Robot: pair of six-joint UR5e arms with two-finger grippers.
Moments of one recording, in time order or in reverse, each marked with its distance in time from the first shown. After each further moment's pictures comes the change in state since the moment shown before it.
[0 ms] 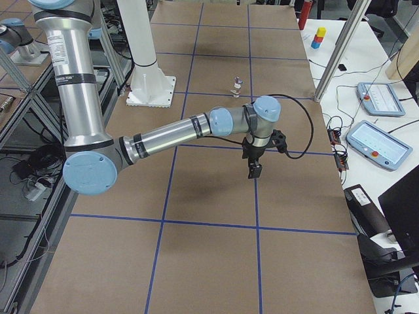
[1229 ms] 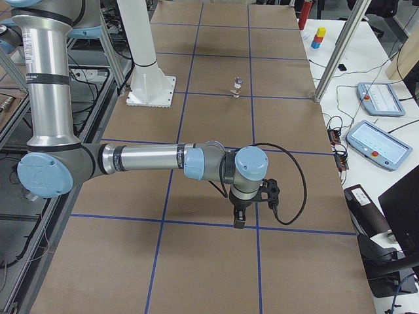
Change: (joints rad) left arm -0.046 -0.024 0.018 0.048 0.058 -0.001; right arm 0.218 -0.052 -0.116 0.041 0.067 -0.038
